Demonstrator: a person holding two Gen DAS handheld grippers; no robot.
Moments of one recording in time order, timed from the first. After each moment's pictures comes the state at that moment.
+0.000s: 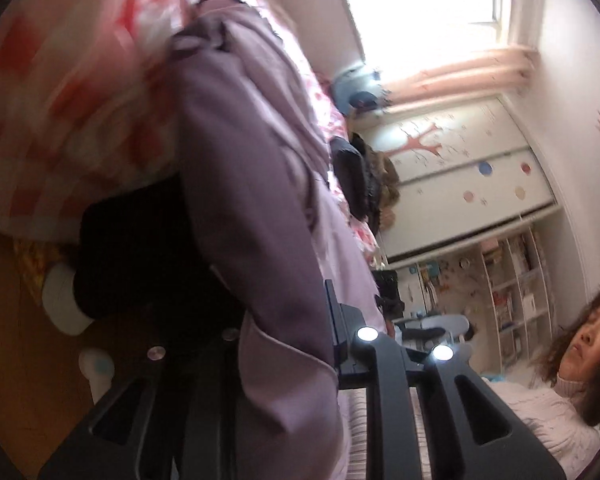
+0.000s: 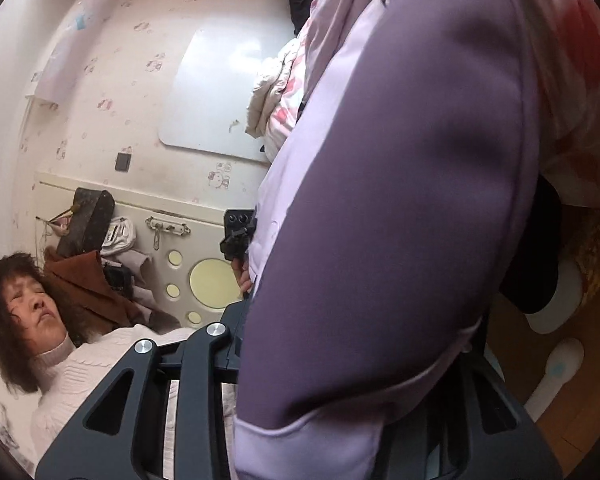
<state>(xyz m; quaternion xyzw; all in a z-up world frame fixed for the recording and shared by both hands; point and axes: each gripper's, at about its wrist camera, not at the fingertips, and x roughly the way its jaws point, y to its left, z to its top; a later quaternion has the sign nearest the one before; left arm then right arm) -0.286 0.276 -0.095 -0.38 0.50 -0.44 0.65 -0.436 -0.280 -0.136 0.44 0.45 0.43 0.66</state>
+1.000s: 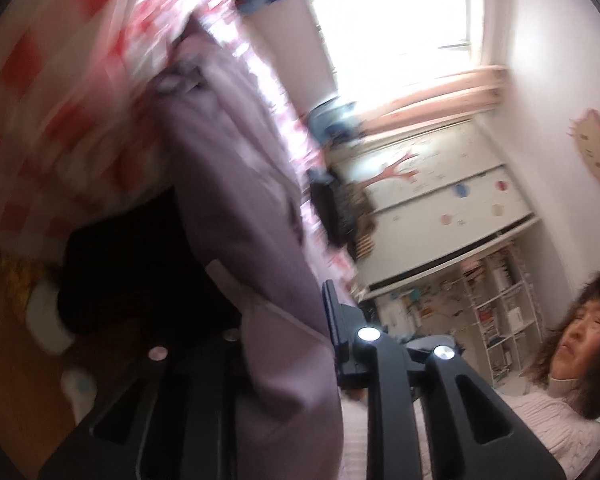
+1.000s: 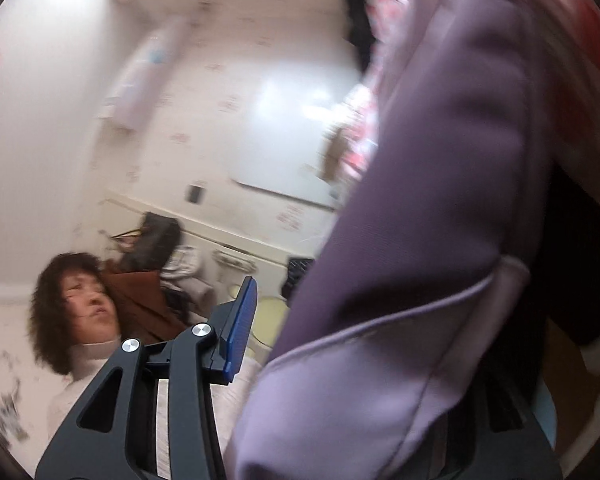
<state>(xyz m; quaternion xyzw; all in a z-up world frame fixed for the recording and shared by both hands) -0.310 0.289 -0.060 -0.41 0.41 -0.46 0.67 -0.450 -0.304 -0.127 0.50 0.29 0.49 0.65</state>
